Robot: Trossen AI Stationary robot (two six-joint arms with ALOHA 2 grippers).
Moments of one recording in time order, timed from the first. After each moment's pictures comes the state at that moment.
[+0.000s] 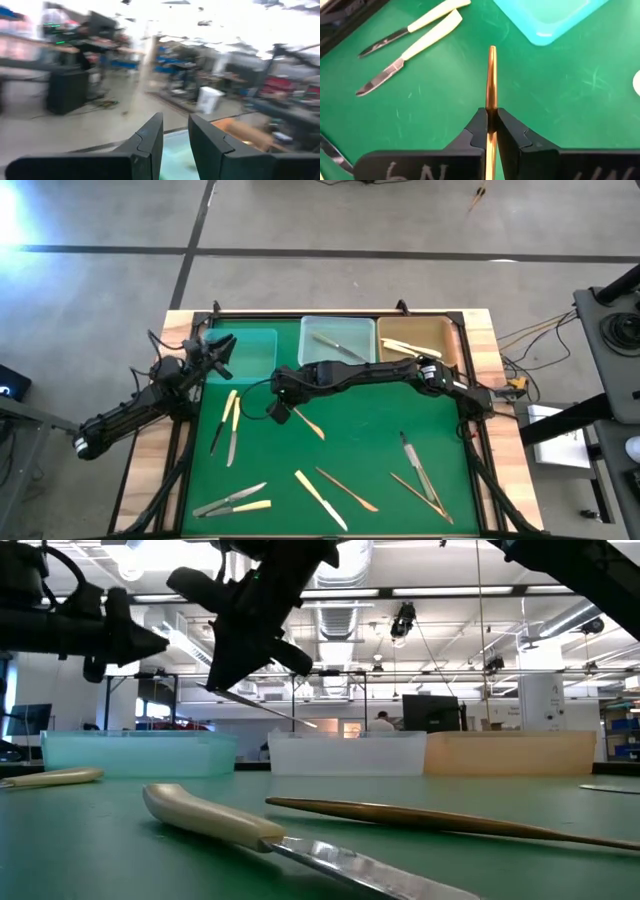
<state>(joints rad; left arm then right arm) 0.54 0.02 0.02 0.18 -0.21 -0.23 0.01 2.35 2.22 -0.80 0.09 0.63</state>
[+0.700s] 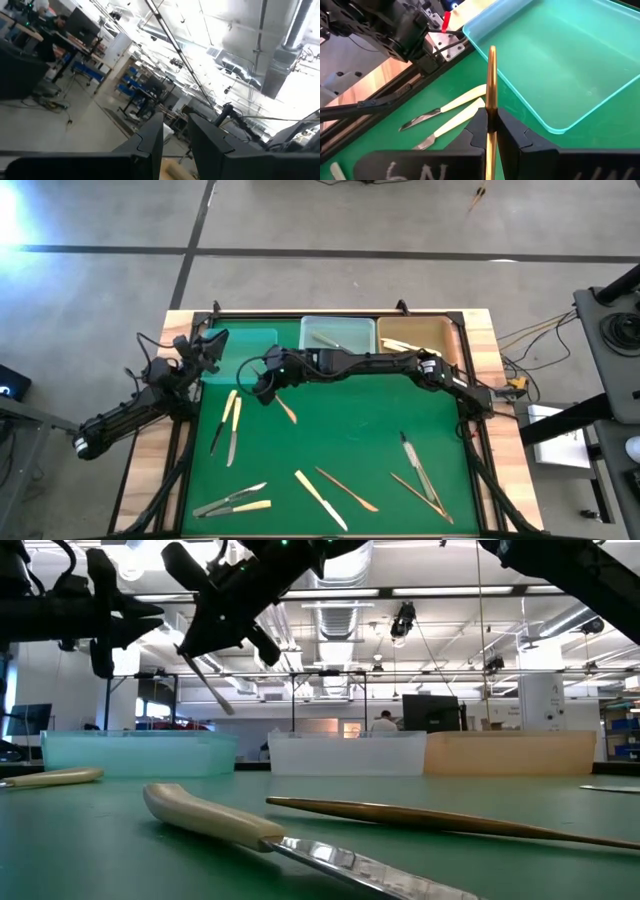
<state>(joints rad) 0.54 0.02 0.02 0.35 -0.20 -0.58 -0.06 2.35 2.23 -0.50 0.10 0.57</state>
